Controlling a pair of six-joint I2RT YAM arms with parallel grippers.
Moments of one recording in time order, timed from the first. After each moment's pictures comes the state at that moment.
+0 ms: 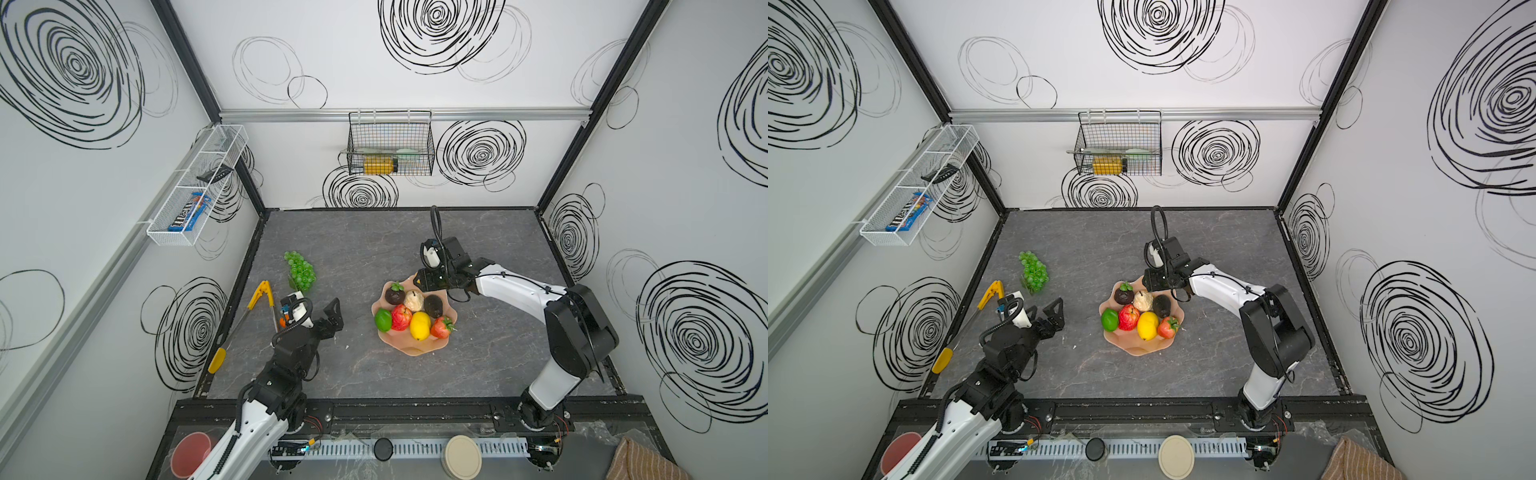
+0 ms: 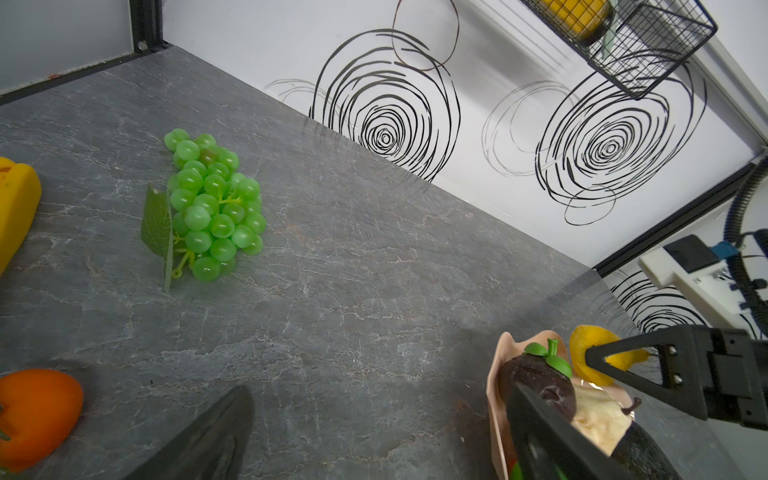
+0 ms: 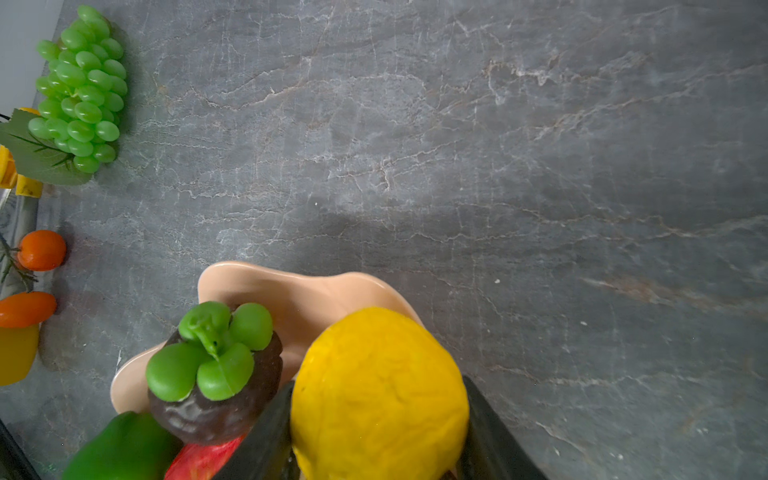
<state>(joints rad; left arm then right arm) -0.39 0.33 0.12 -0.06 -0.28 -0.59 0.59 1.70 1.14 -0.35 -0.16 0.35</state>
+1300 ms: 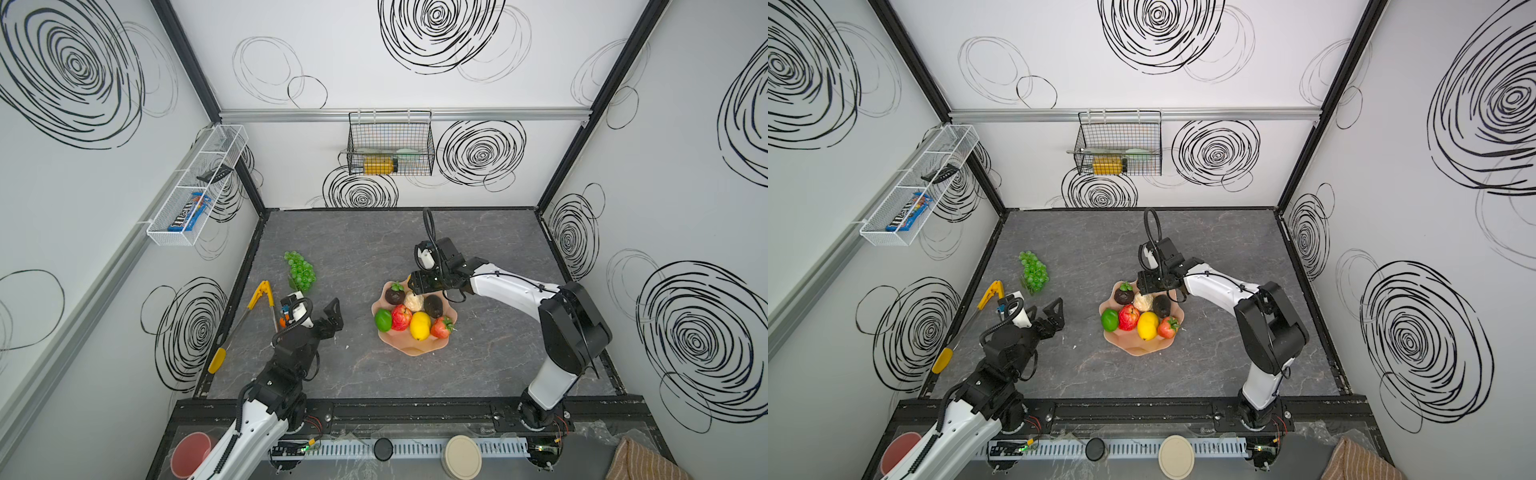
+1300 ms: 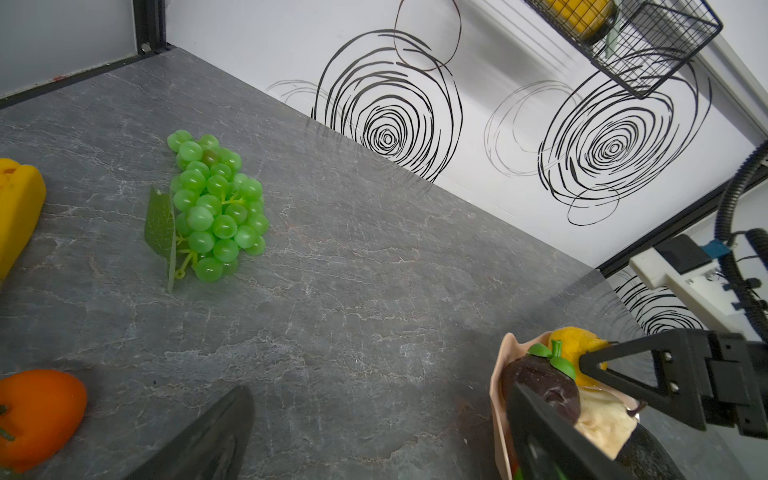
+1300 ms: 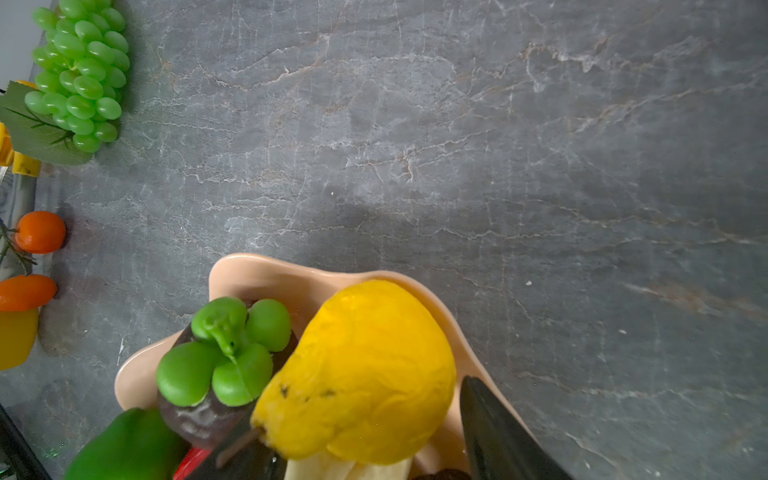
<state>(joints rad) -0.39 0.34 0.12 -0.06 -0.28 -0.59 0.62 1.73 1.16 -0.37 -0.16 0.35</state>
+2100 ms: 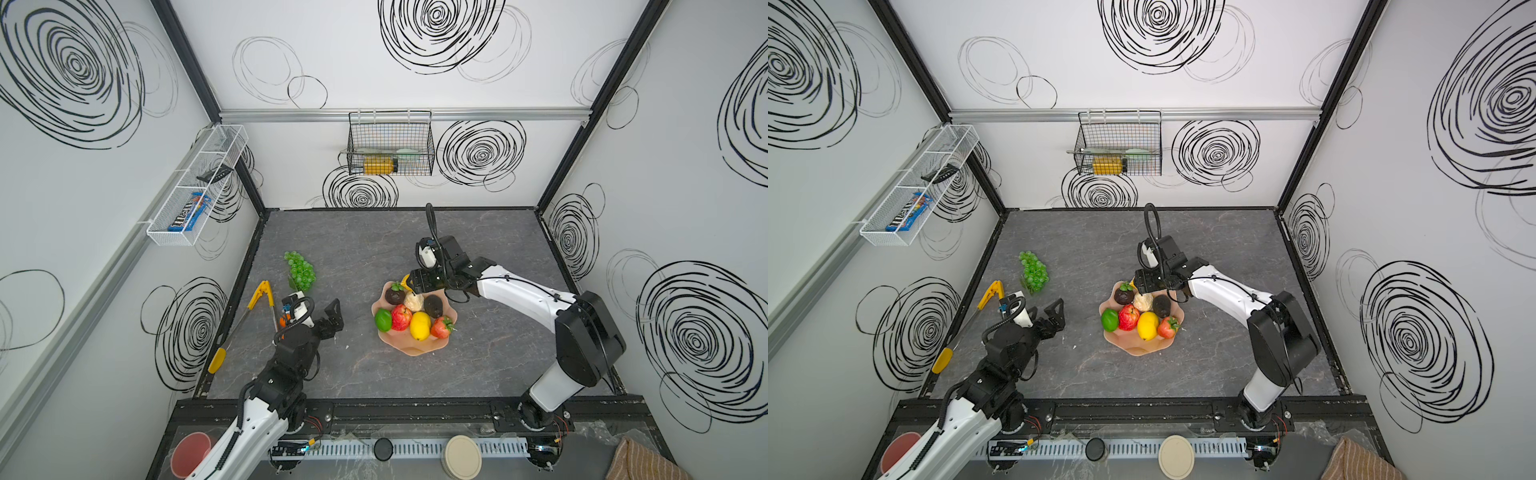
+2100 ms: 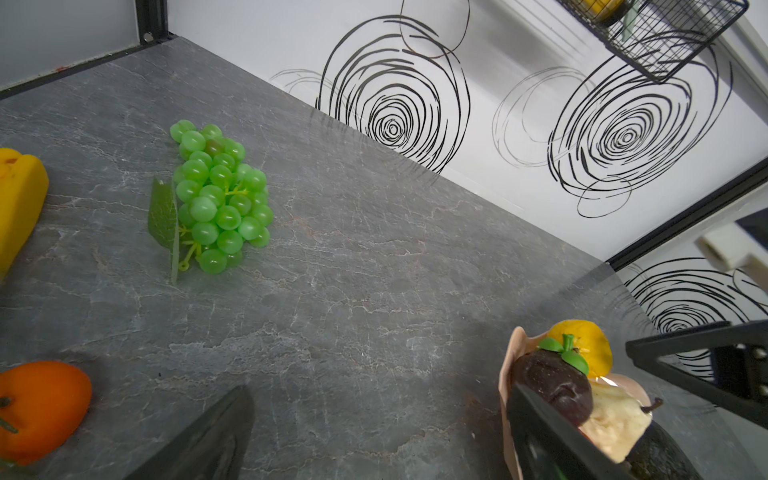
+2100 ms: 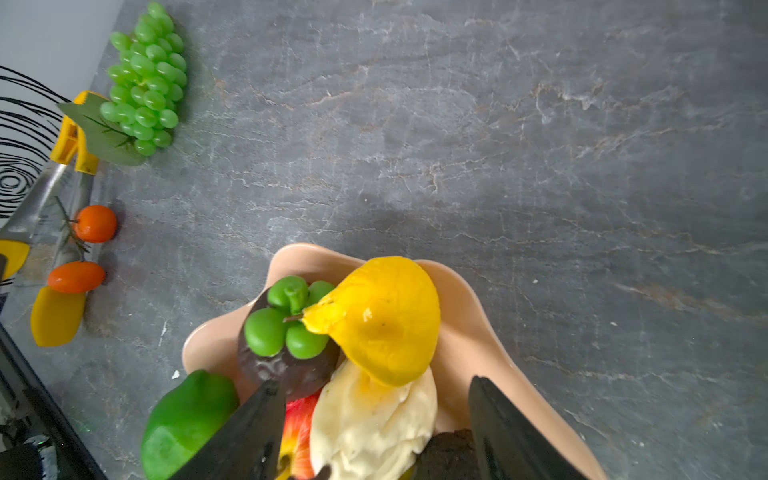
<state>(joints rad) -0.38 0.38 0.12 -0.06 -0.28 -0.59 0.64 1.61 1.16 -0.40 -0.16 0.34</state>
